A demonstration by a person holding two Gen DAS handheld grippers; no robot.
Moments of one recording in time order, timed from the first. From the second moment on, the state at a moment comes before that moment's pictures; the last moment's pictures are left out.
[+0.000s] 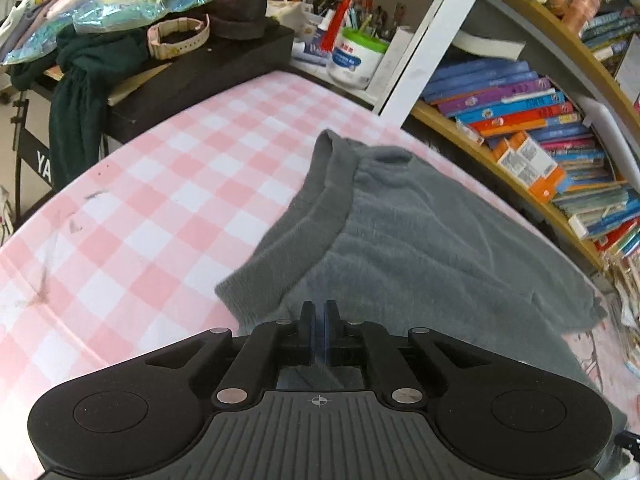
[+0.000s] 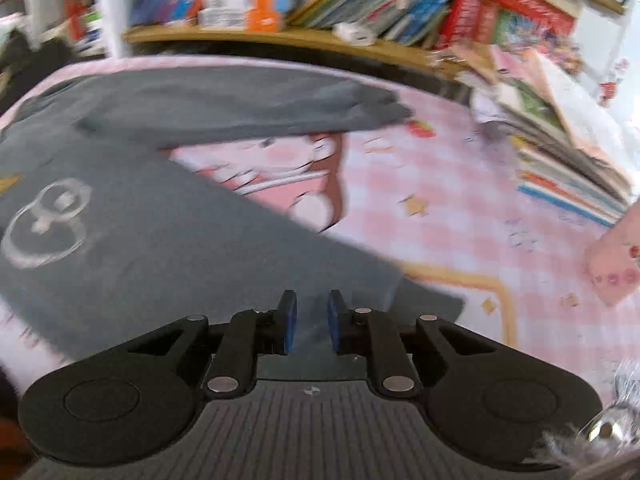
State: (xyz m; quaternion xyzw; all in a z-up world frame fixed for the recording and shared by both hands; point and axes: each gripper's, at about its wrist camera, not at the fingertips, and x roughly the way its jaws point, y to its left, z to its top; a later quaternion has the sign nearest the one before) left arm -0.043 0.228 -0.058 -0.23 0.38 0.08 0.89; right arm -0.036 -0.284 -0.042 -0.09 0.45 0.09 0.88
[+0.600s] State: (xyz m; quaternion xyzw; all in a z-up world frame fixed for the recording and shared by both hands) left arm -0.080 0.221 -0.046 -0.26 0.35 0.18 0.88; right arm -0.057 -0.289 -0.049 -0.10 0.43 0.10 0.89
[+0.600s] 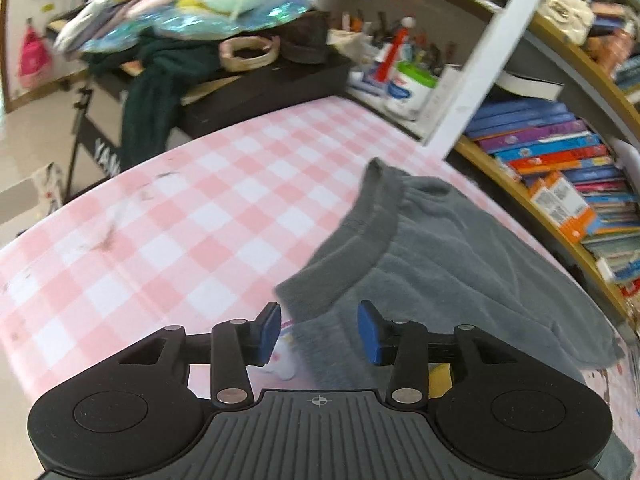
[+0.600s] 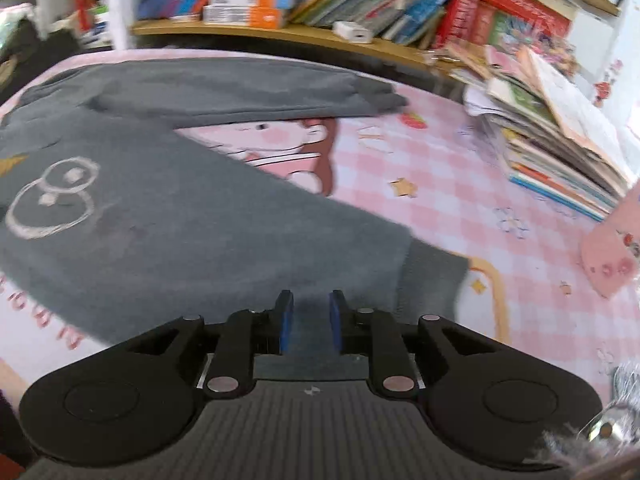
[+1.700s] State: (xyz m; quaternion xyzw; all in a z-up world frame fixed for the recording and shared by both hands) left arm -0.080 0.292 -0.068 -0.36 0.36 0.13 0.85; right arm -0.072 -0.253 -0.059 -0.04 0.45 -0.01 0.89
